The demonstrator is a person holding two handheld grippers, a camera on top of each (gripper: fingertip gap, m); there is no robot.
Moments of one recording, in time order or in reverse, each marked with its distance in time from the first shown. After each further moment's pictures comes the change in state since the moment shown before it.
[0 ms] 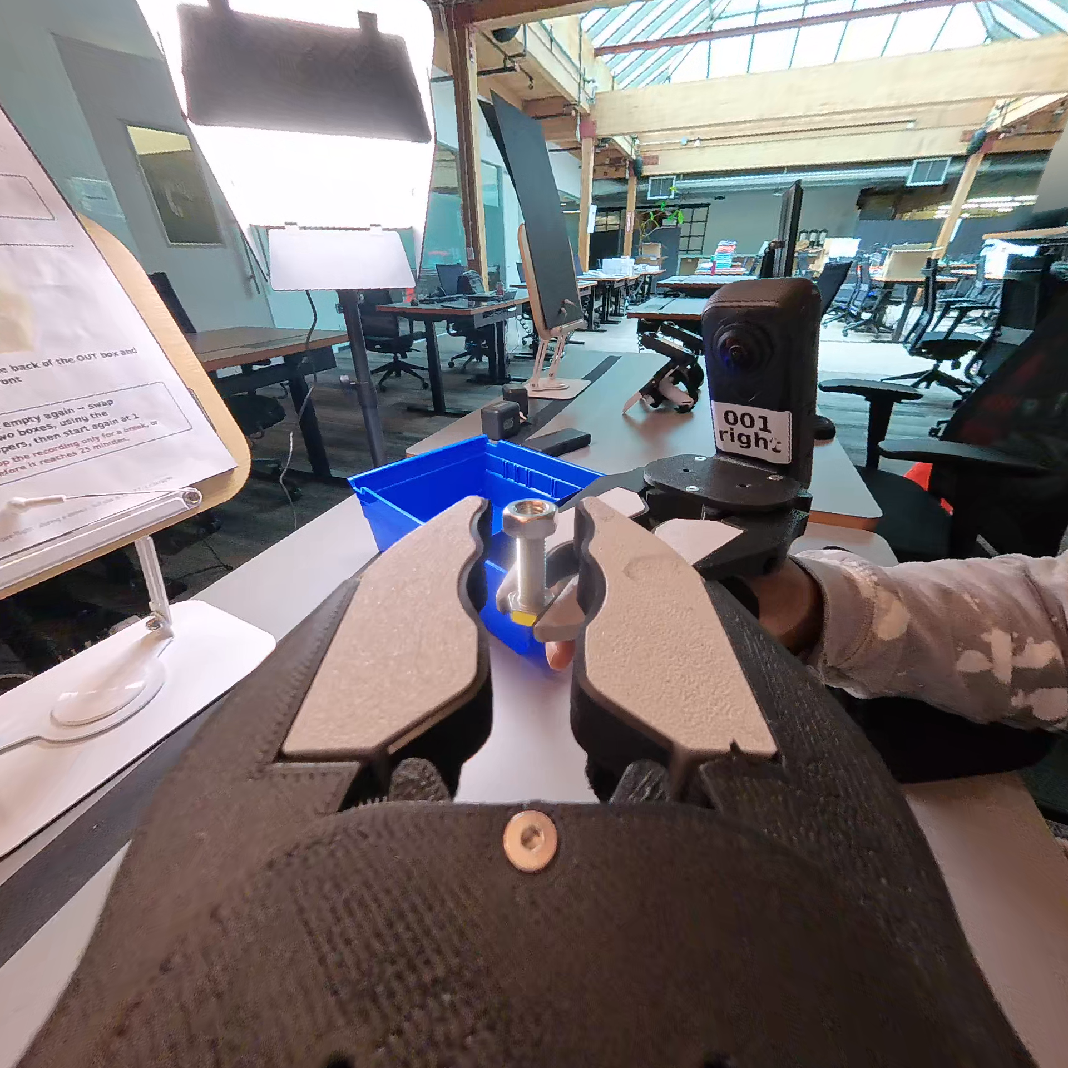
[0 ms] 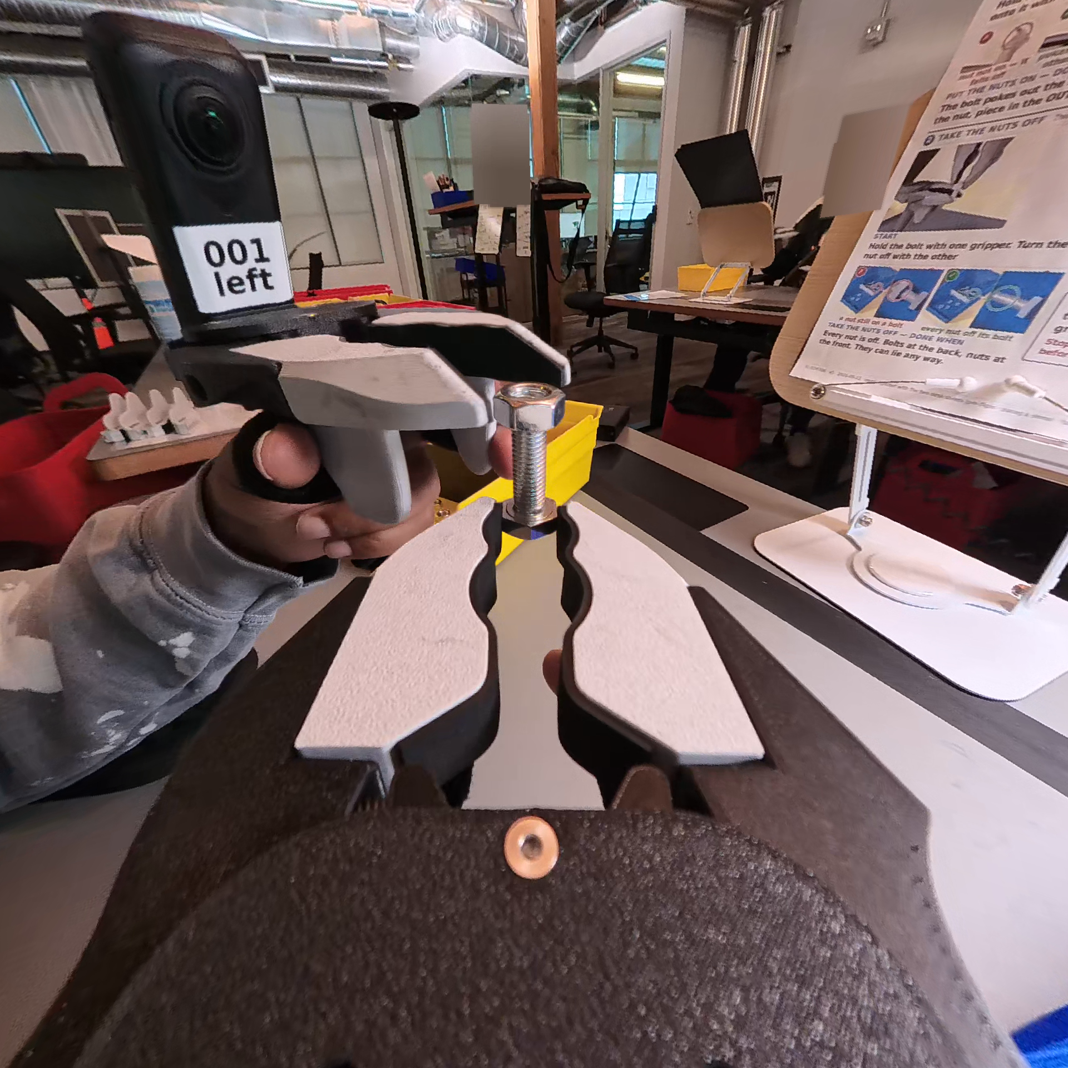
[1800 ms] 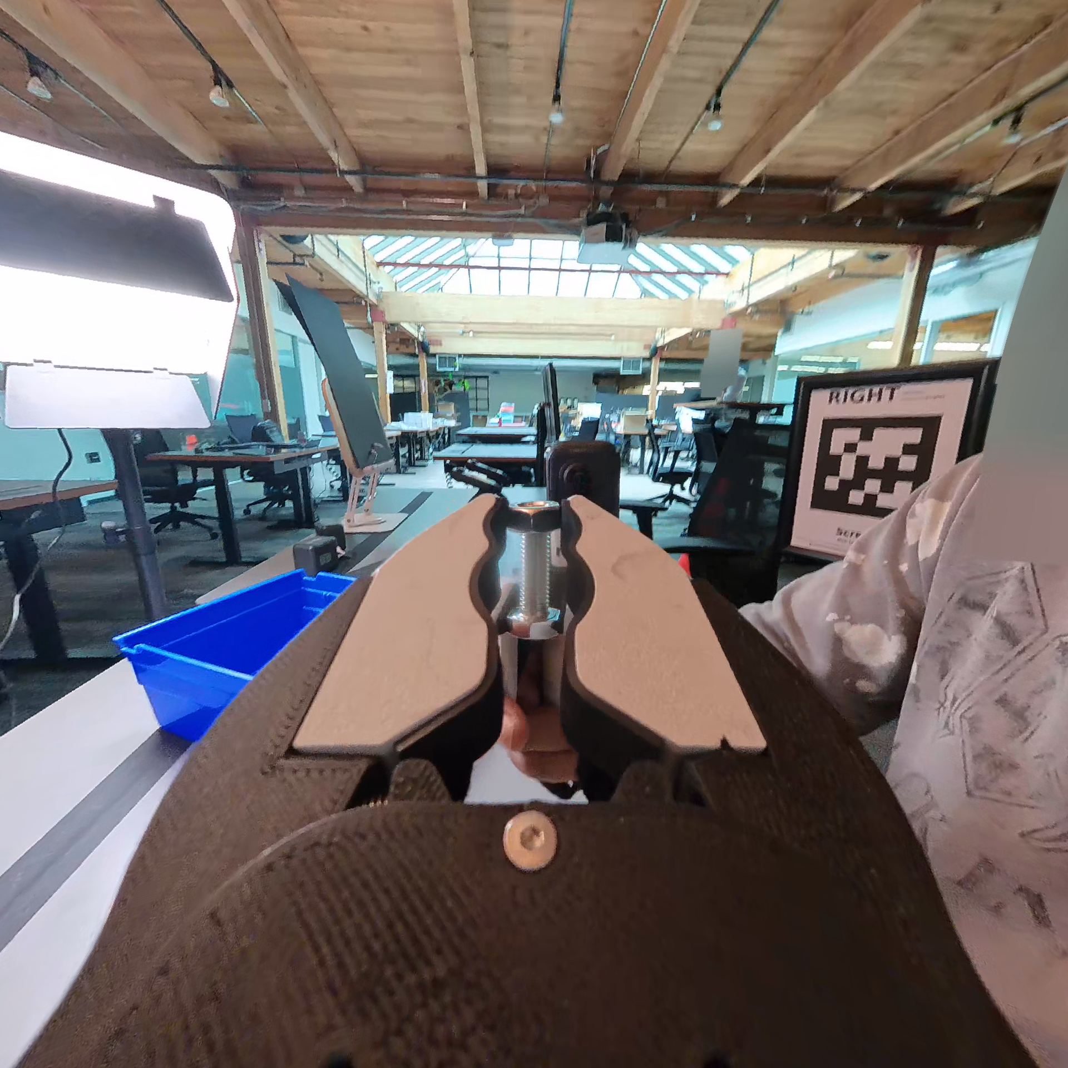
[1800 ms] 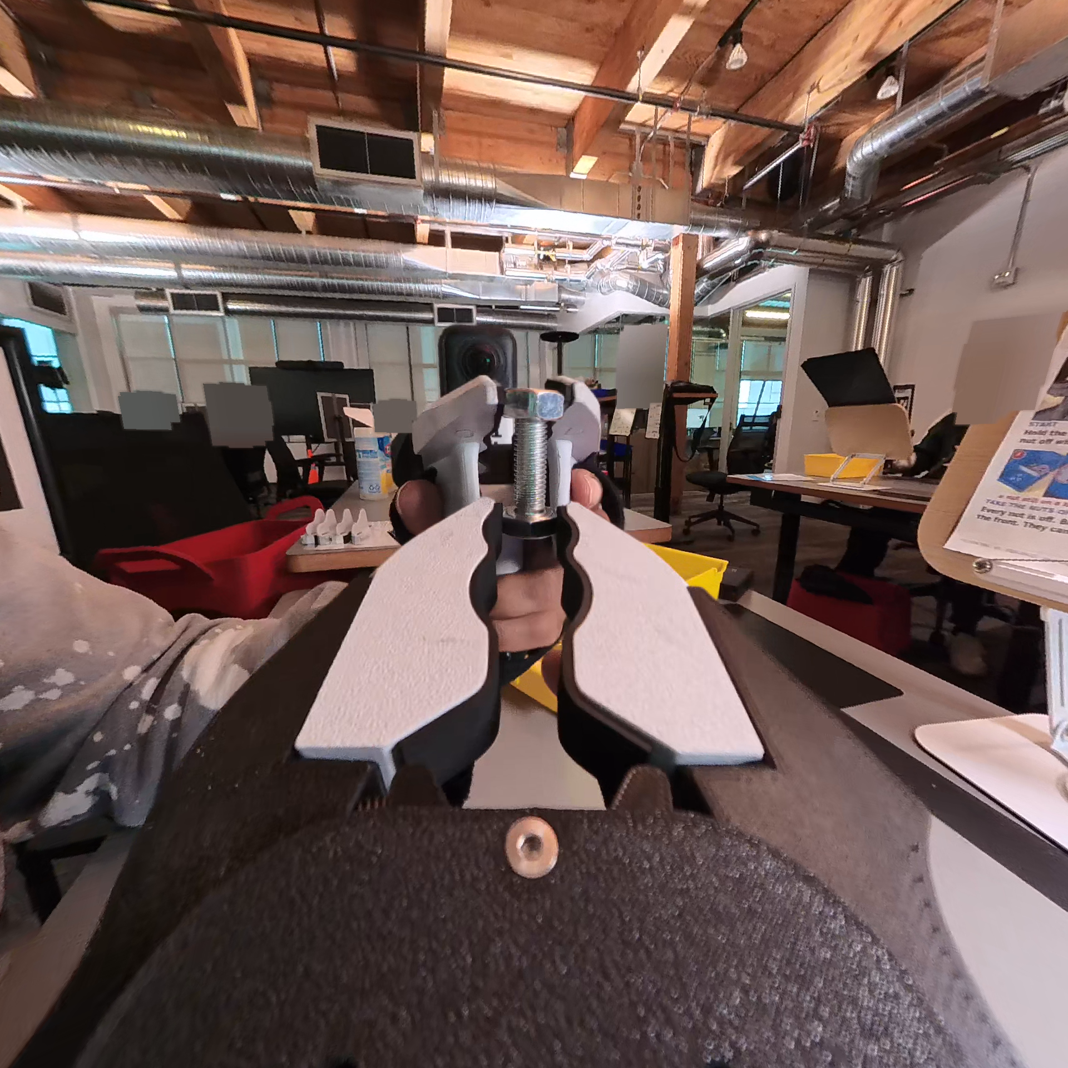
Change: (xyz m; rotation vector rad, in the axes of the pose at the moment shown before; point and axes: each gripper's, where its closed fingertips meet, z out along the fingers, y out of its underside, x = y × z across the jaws) left arm 0.048 -0.031 -0.020 0.286 0.395 -0.091; right arm -0.051 -0.034 -0.023 0.342 -0.273 0.004
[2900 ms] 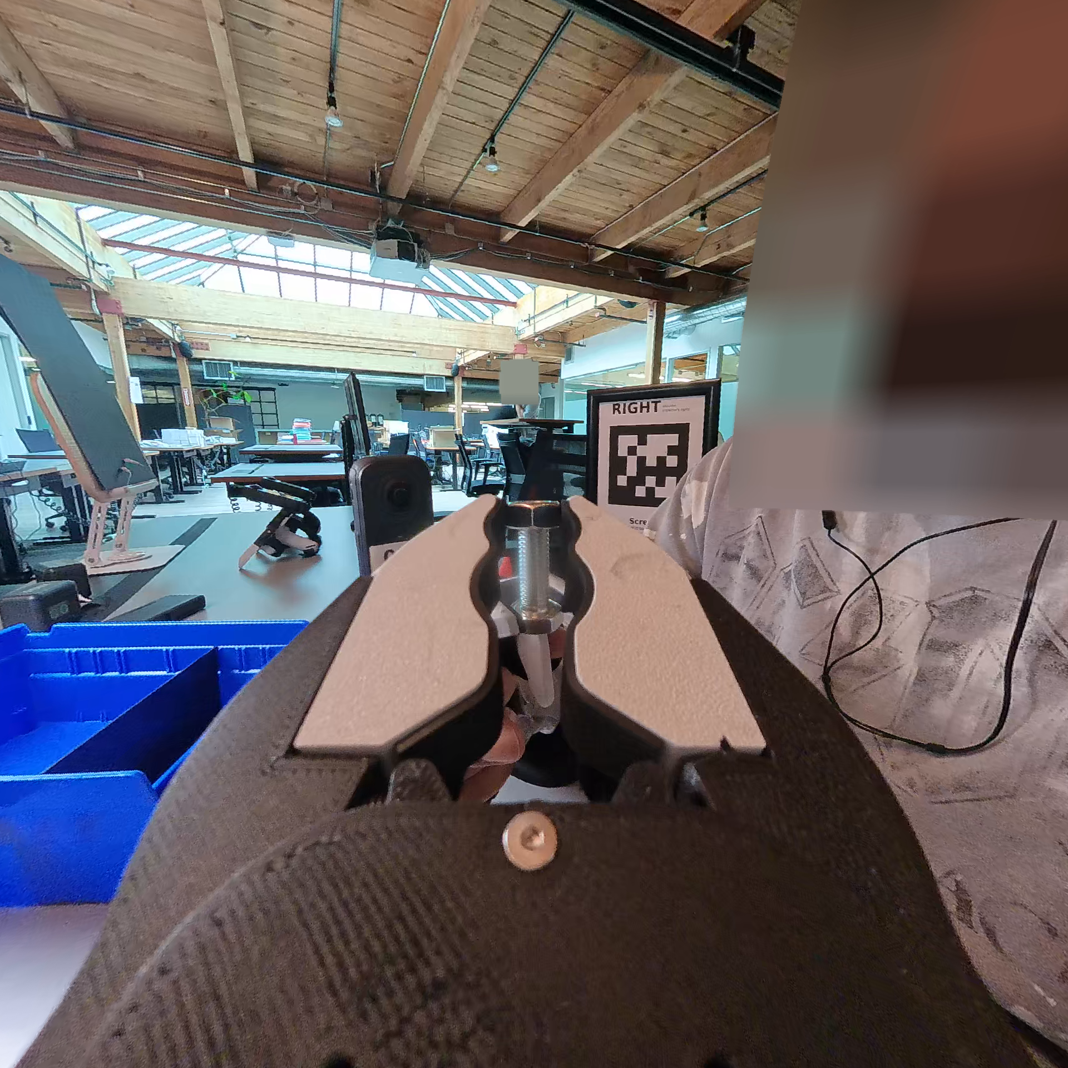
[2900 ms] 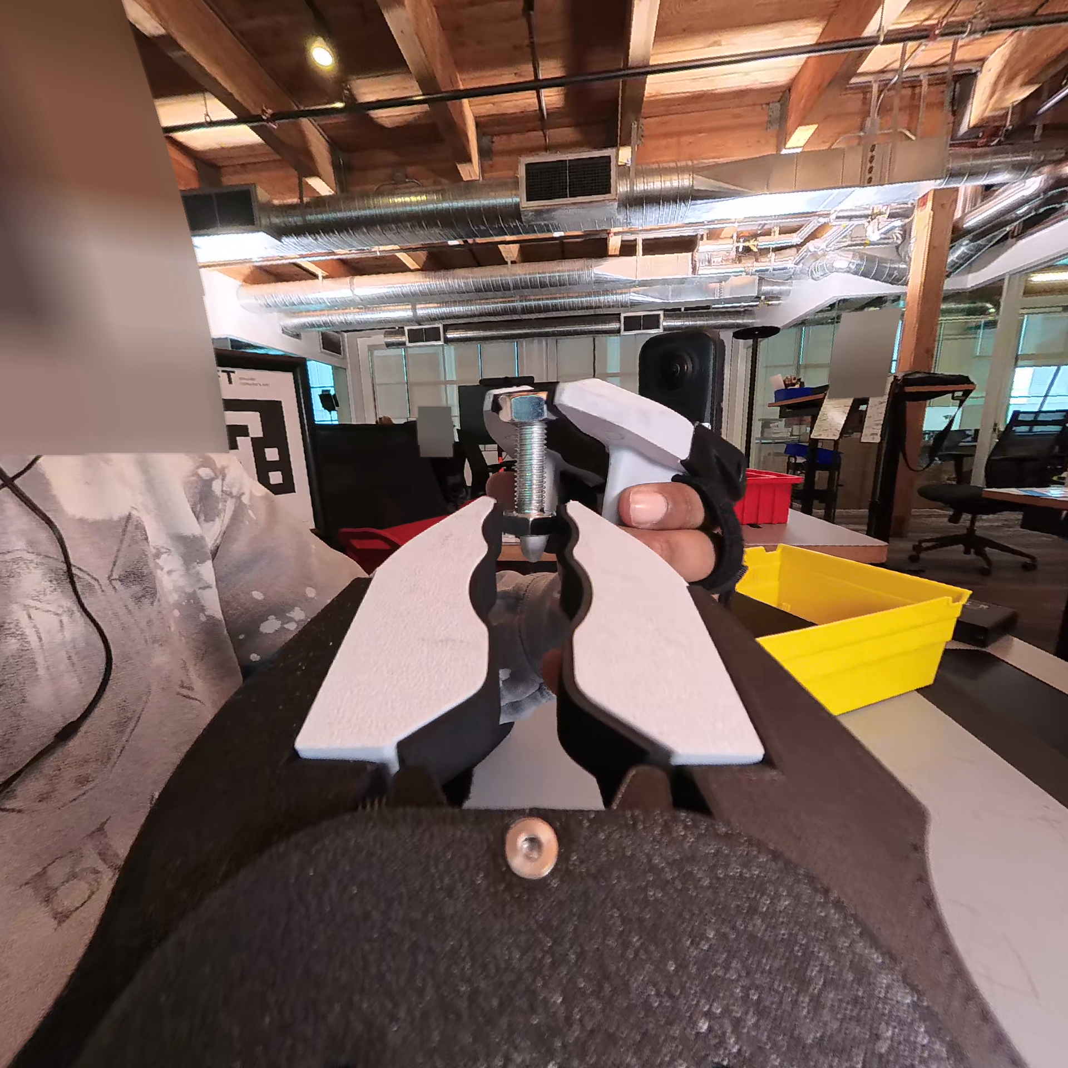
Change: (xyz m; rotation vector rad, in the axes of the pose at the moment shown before) left arm 0.040 0.007 -0.017 0.040 0.385 -0.141; right arm -0.043 0.011 -0.004 0.018 -0.354 0.151
